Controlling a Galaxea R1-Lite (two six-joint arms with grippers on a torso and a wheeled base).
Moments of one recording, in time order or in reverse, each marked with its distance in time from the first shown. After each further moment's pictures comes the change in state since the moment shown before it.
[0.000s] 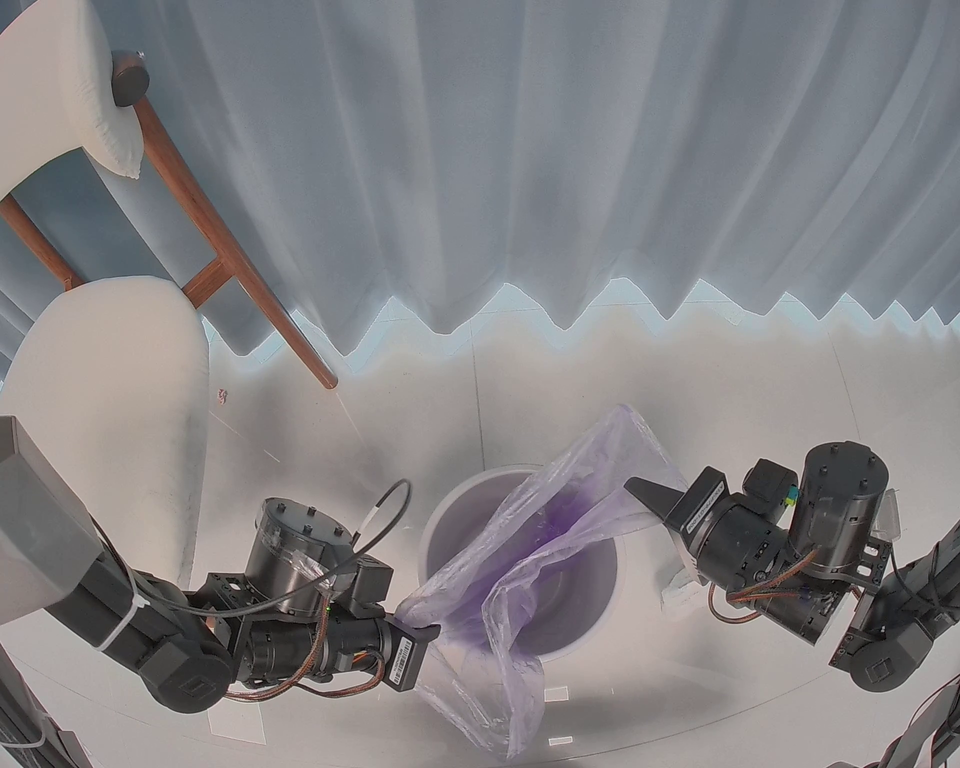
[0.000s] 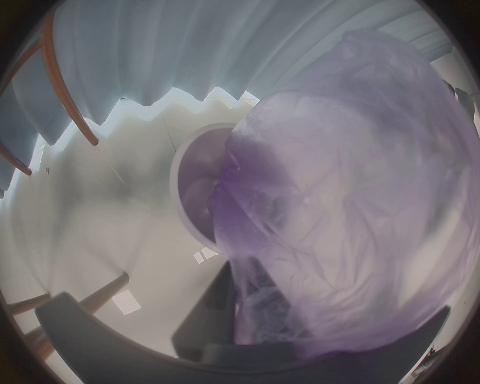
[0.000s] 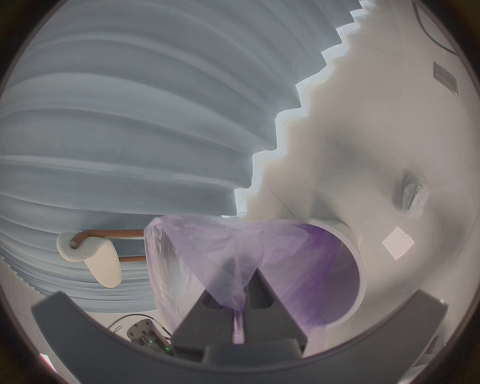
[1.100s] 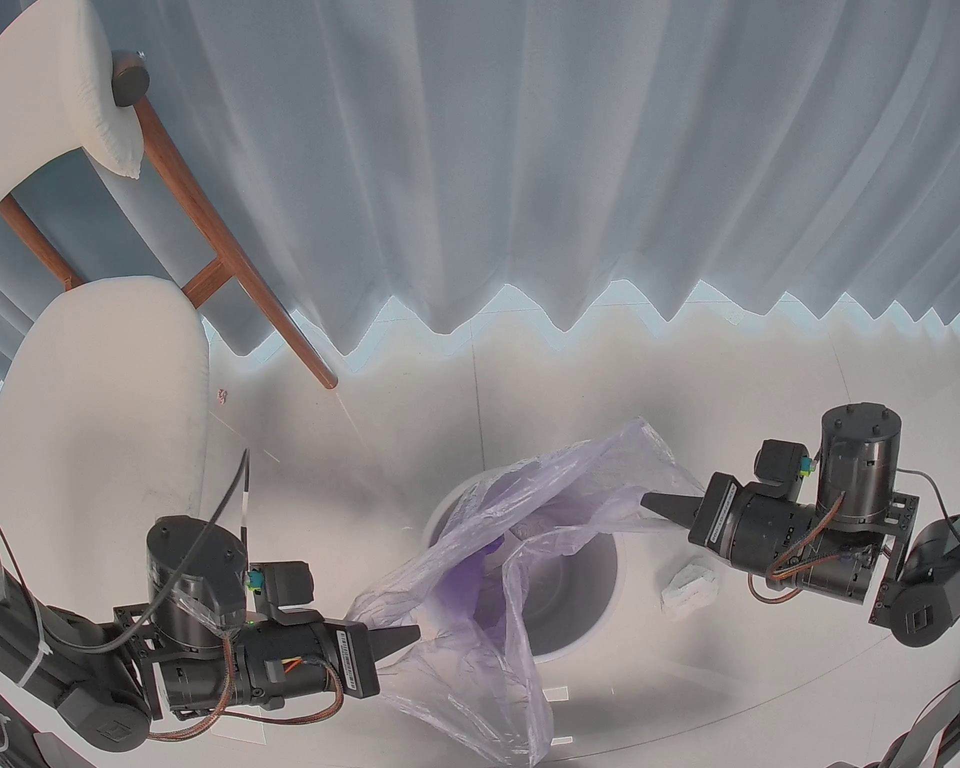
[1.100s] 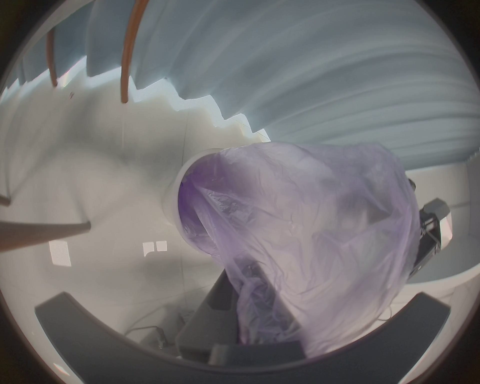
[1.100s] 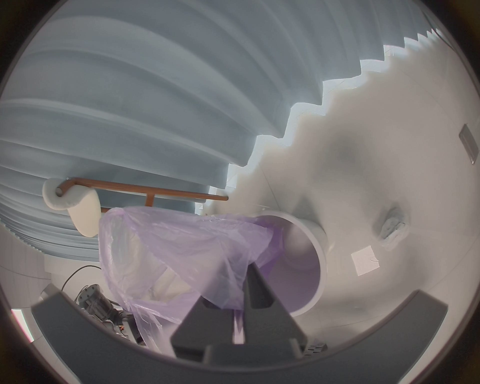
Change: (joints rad) left arm -0.014 -0.217 0.230 -0.227 -0.080 -0.483; right arm -0.106 -0.123 -0.094 0.382 0.223 -0.289
